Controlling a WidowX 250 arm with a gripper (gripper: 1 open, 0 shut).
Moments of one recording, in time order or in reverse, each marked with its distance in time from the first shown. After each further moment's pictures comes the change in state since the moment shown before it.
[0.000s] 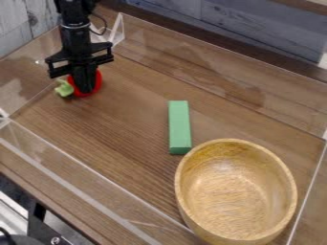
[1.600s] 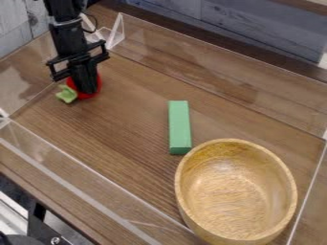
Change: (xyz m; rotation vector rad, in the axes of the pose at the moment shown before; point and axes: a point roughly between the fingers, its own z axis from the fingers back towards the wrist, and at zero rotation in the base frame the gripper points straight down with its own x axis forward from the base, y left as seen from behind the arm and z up) arm -0.015 -0.012 -0.003 -0.002 0.252 0.176
